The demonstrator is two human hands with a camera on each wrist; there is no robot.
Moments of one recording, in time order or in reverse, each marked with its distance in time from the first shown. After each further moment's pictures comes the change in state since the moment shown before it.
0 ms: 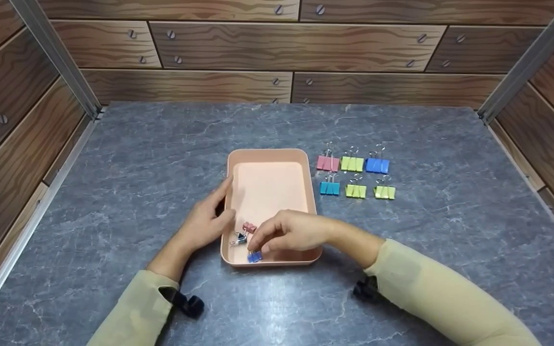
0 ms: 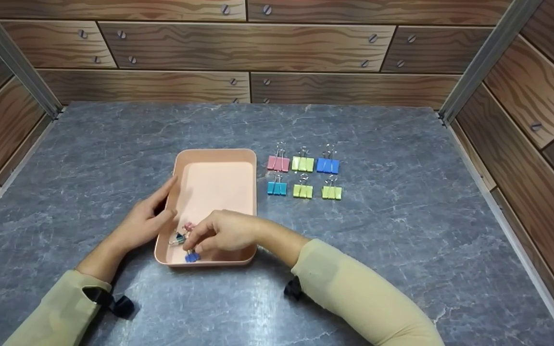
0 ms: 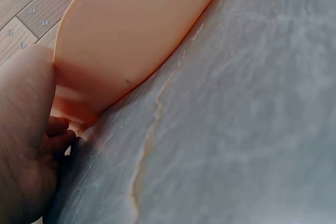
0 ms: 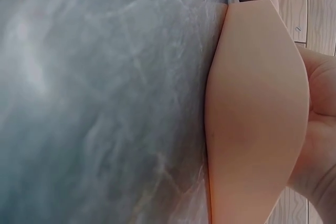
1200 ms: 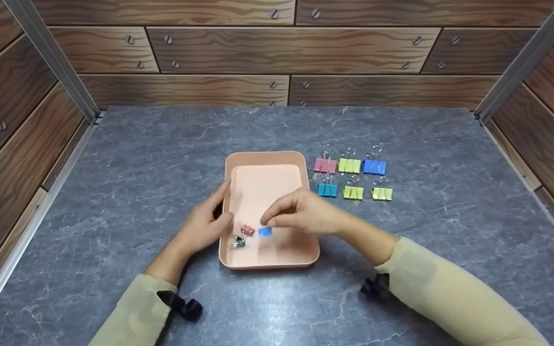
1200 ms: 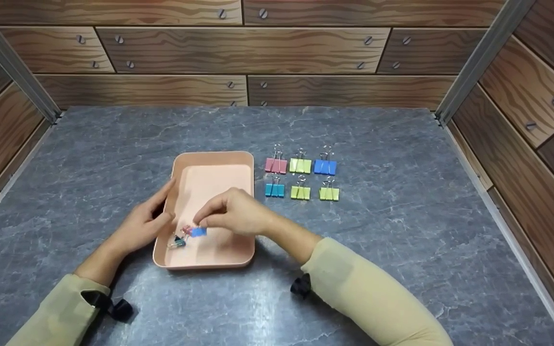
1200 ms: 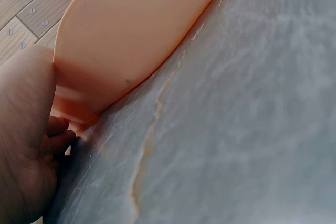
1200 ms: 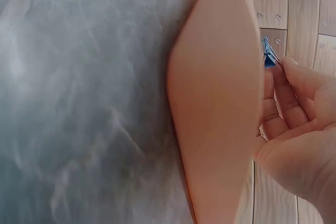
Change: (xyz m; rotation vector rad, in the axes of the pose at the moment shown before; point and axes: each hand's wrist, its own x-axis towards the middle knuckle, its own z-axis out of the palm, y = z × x) left_hand 0.001 -0.001 0.001 -0.007 0.003 -0.005; right_hand -0.019 -0.010 -0.021 0.039 0.358 0.031
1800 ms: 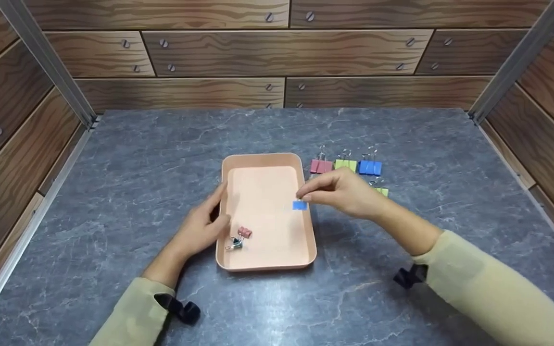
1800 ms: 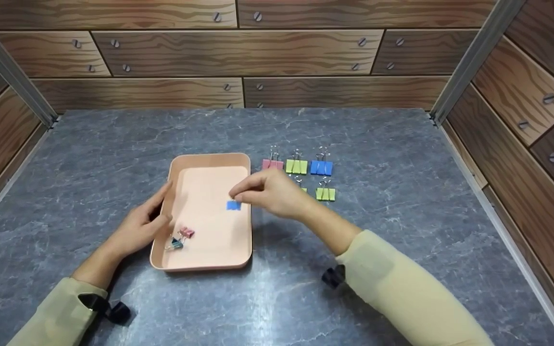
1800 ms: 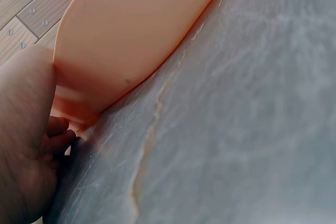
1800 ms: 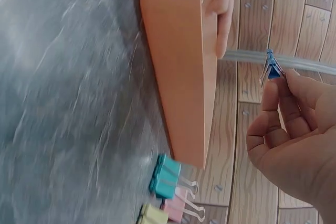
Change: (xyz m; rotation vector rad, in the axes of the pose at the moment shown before) left_hand 0.000 -0.002 0.000 -0.009 0.004 0.031; right_hand -0.042 -0.006 -0.060 -0.022 0.211 0.044
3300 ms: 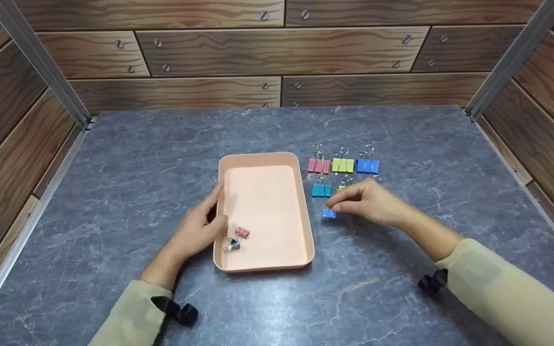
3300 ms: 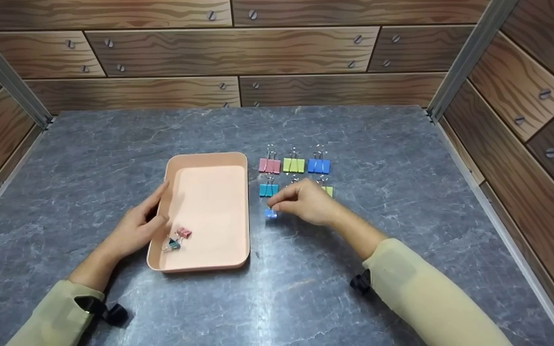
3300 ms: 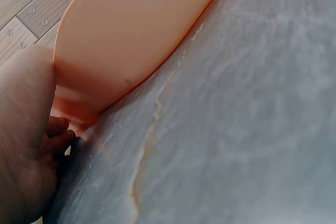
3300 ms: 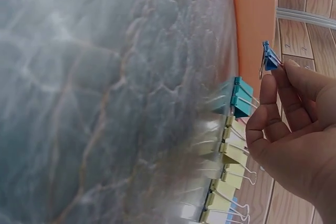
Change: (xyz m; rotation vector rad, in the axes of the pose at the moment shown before) left_hand -0.001 0.001 0.000 -0.005 -0.010 -0.039; right_hand -0.036 0.069 -0.033 -0.112 0.007 0.128
